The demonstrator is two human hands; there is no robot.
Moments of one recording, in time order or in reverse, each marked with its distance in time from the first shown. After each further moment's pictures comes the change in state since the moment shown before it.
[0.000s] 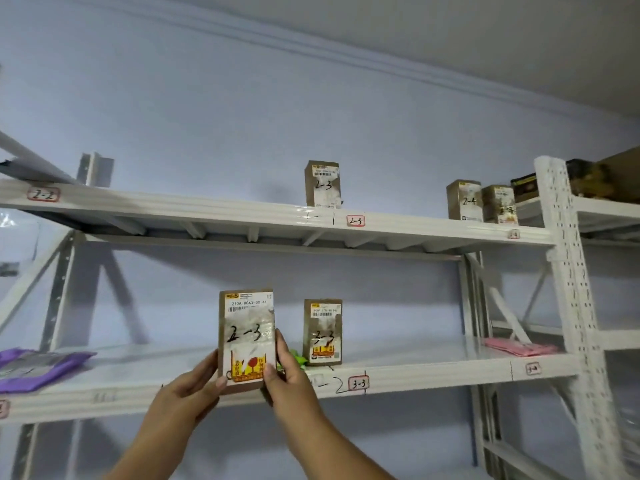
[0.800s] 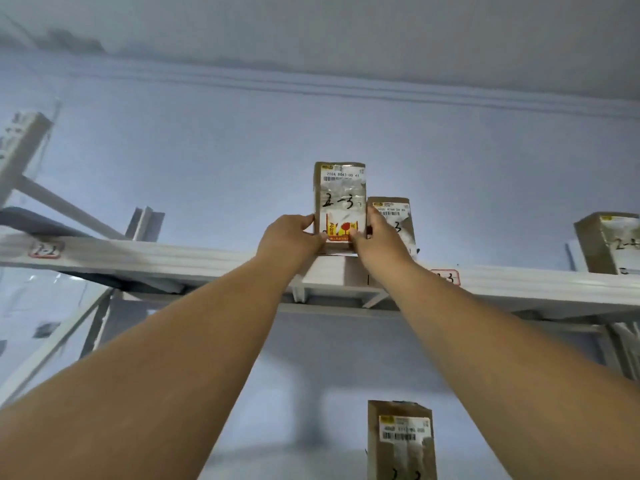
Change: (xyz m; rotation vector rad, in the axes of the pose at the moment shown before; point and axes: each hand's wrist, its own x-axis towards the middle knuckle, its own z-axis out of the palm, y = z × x) left_hand 0.256 0.214 0.130 0.935 0.264 0.563; right_hand 0.272 -0.207 -0.089 -0.464 0.329 -0.541
